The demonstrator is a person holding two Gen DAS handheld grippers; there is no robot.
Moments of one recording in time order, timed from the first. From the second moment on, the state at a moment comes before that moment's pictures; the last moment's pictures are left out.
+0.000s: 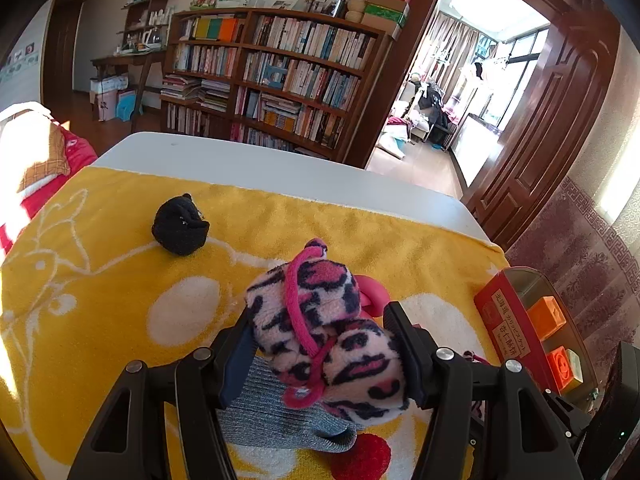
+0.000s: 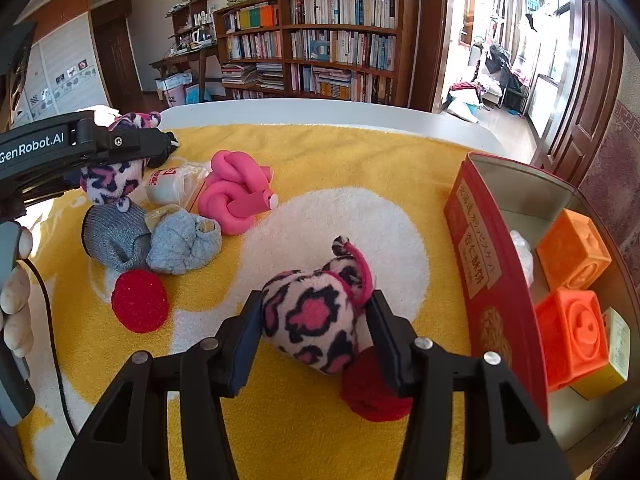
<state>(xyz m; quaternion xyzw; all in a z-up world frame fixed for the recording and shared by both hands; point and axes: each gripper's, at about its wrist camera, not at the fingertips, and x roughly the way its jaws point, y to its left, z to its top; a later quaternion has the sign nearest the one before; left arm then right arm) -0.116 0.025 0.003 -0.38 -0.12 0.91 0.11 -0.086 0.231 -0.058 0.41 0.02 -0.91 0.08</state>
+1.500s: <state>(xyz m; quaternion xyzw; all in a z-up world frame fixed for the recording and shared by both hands) -0.104 0.211 0.066 -0.35 -0.04 0.90 0.25 -0.060 0.428 0.044 0.26 -0.20 -0.94 -0.03</state>
